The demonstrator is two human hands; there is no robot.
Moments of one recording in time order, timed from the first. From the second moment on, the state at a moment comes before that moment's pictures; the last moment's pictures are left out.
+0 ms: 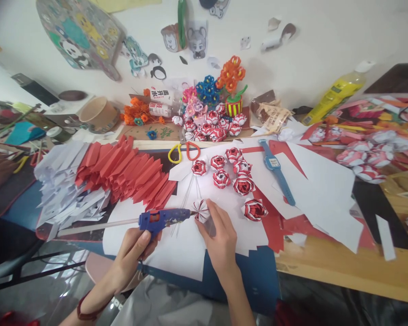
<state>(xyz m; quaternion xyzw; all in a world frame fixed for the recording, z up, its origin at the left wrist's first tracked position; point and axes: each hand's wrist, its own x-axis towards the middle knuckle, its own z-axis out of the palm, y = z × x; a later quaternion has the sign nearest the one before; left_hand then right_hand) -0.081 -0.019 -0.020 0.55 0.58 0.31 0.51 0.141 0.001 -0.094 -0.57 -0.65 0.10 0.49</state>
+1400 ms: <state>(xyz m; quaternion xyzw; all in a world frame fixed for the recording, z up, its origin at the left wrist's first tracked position) -0.087 -0.020 -0.030 0.56 0.57 0.29 0.52 0.140 -0.001 -0.094 -0.57 -0.65 0.11 0.49</state>
